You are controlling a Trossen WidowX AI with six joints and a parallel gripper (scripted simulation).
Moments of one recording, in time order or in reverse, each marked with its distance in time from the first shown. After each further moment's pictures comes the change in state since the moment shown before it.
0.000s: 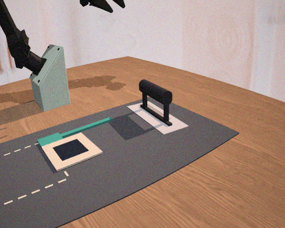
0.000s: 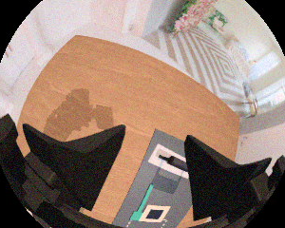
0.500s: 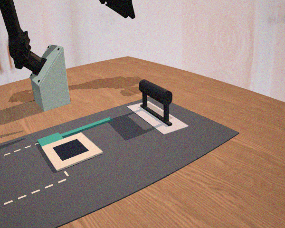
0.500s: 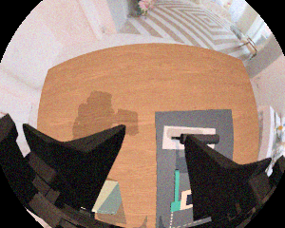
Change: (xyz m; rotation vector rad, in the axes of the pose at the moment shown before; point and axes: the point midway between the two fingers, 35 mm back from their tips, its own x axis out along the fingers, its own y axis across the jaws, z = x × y) arm 0.027 -0.053 -0.025 0.489 0.158 -0.027
